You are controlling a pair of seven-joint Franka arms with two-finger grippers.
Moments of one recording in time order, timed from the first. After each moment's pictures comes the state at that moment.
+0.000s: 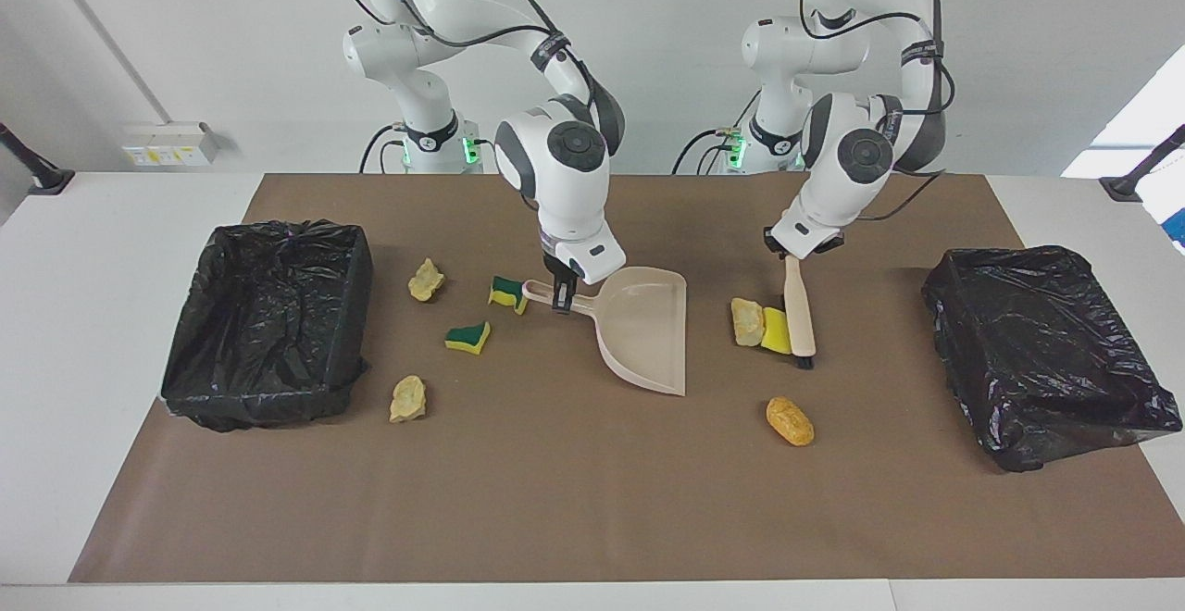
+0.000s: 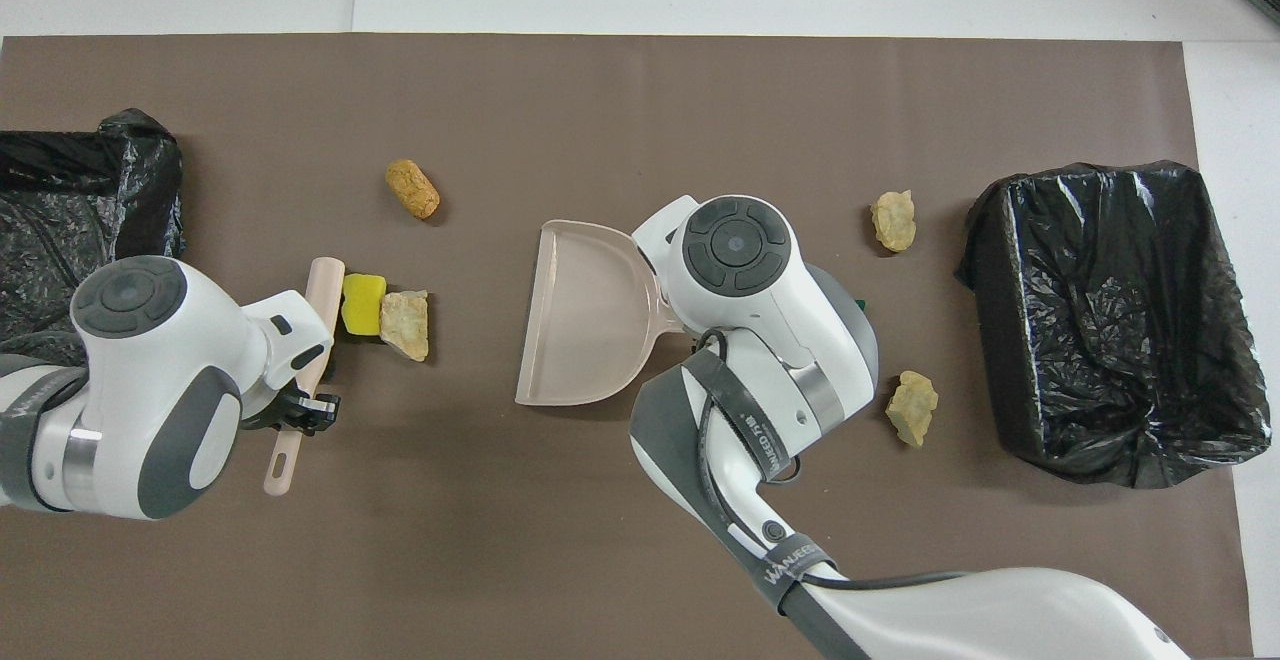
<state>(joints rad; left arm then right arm) -0.10 -0.03 -0.27 -2.28 -0.08 2.00 -0.20 0.48 0.35 0.06 -1.74 -0.09 2.04 -0.84</state>
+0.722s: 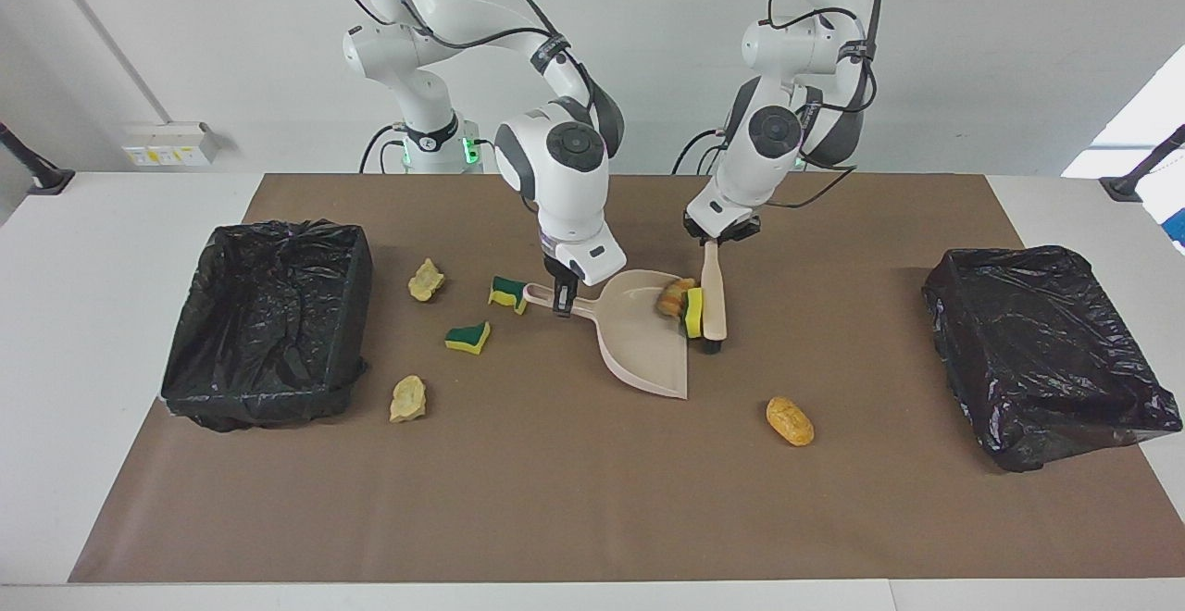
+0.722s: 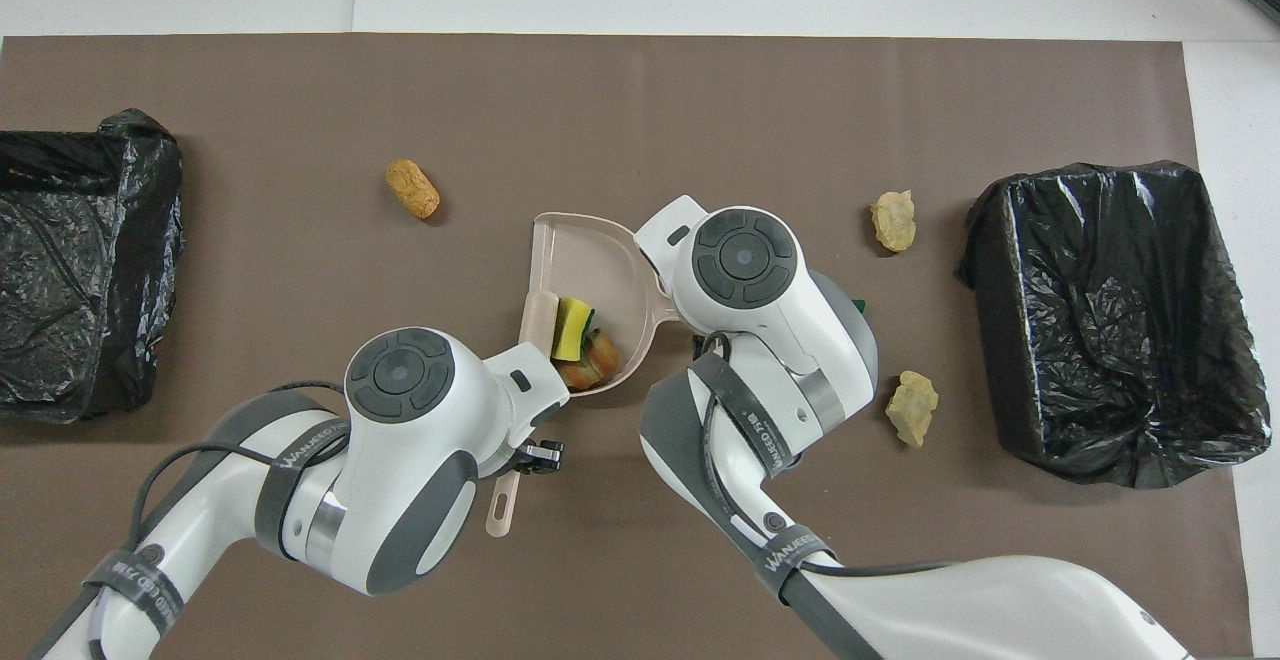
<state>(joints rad) -0.10 0.03 -0.49 -2.17 -0.20 2.01 -0.28 0.46 0.36 0.06 -1.78 -0.09 2.17 -0.89</state>
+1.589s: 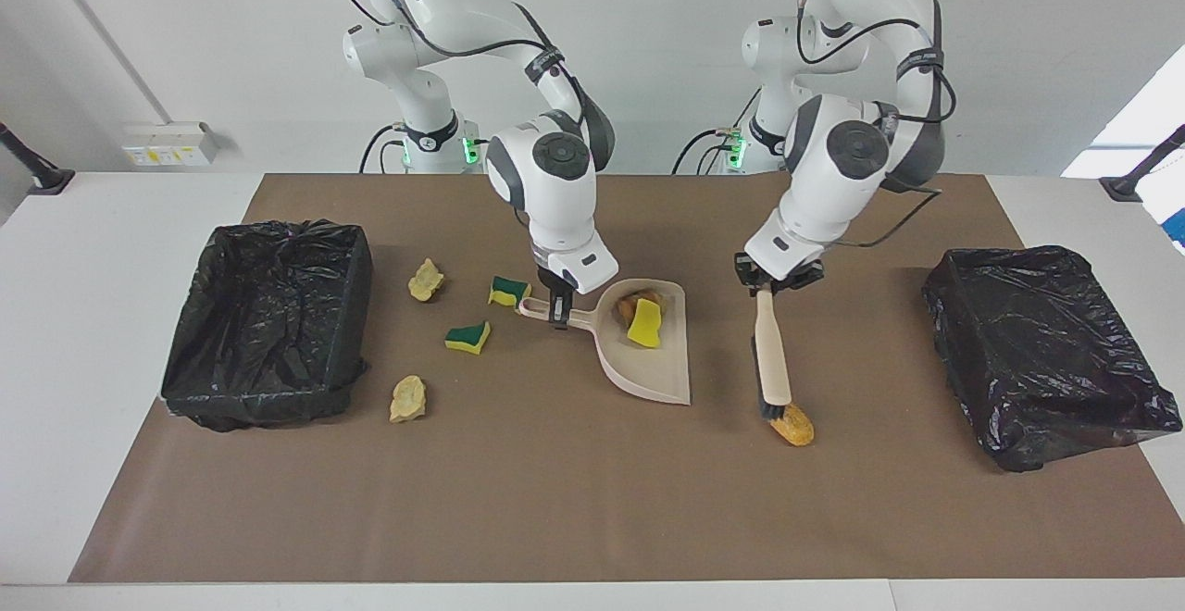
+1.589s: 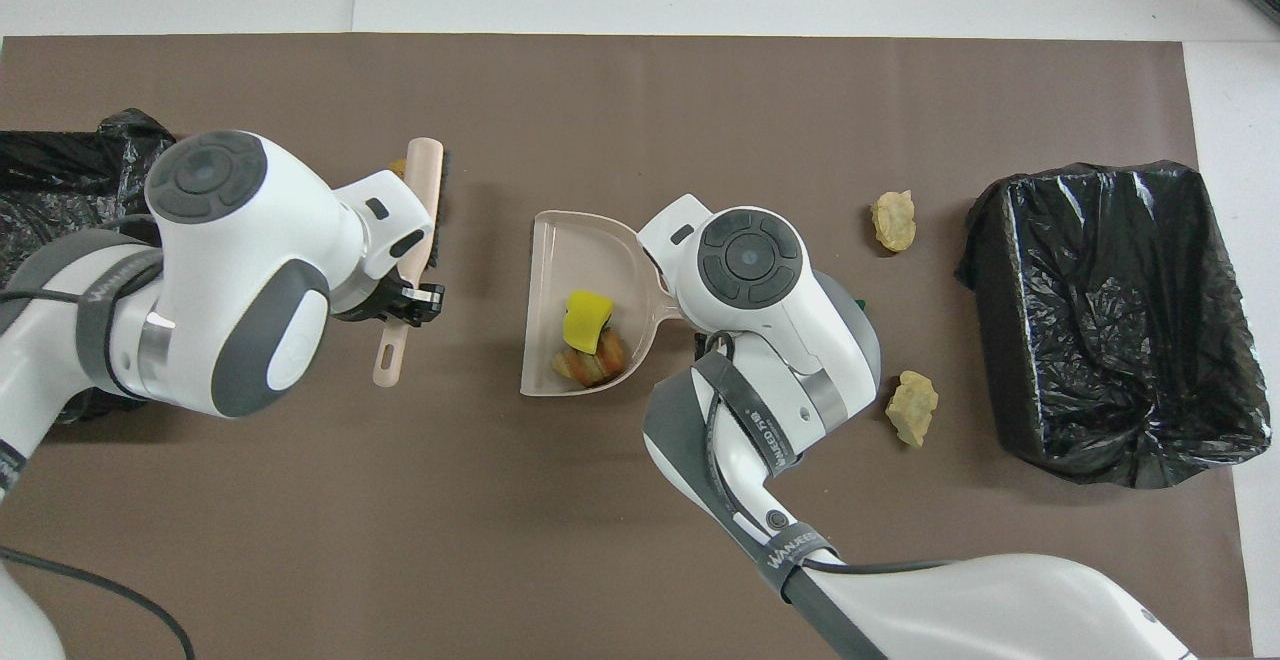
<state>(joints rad) -0.08 0.19 -0.20 -1.85 -0.01 1.96 -0.06 0.46 0.36 0.06 -1.78 -0.09 2.17 -0.89</state>
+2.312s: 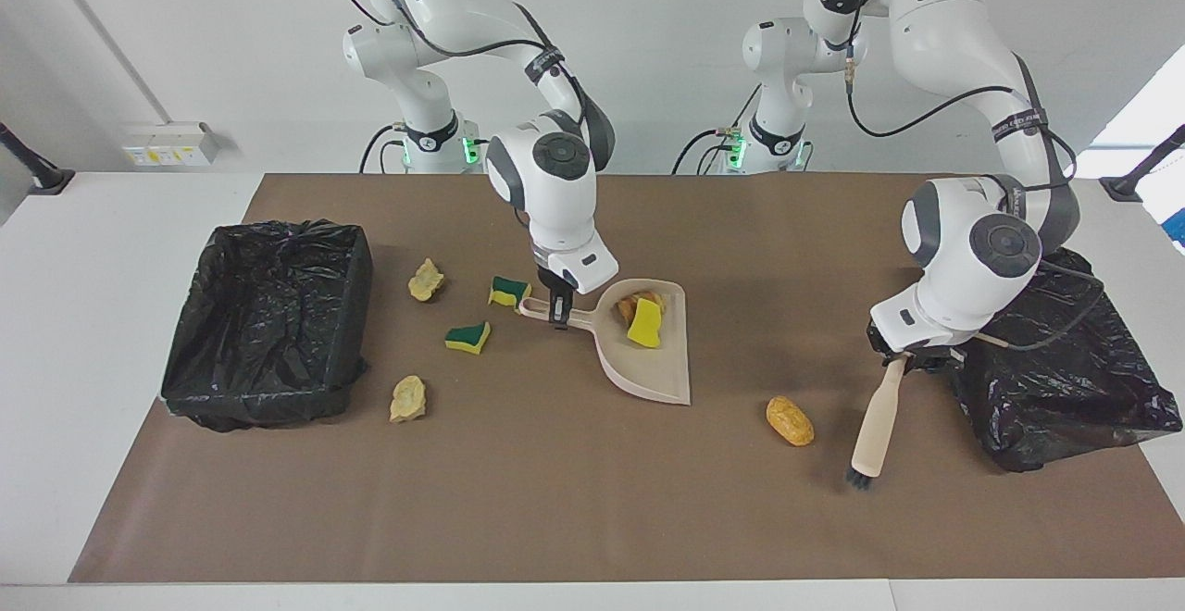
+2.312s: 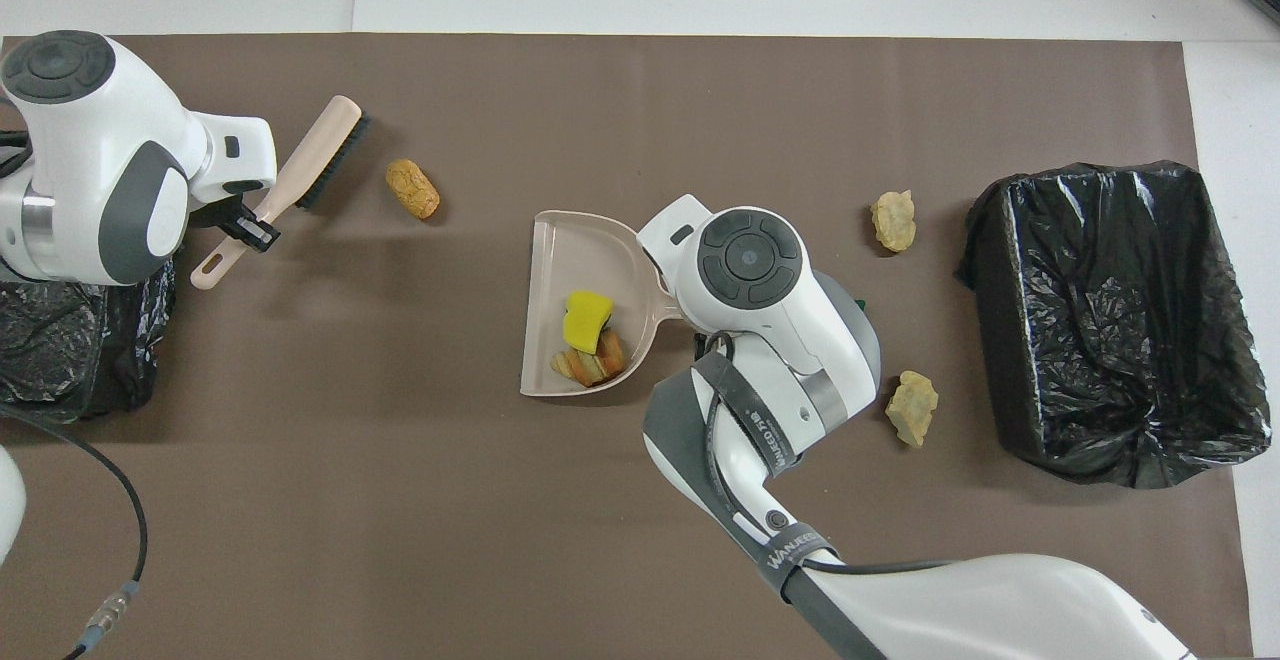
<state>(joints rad) 0.01 0.46 -0.08 -1.61 0.17 1.95 0.51 0.46 0.36 0.06 -1.78 -0.09 2.17 -0.89</state>
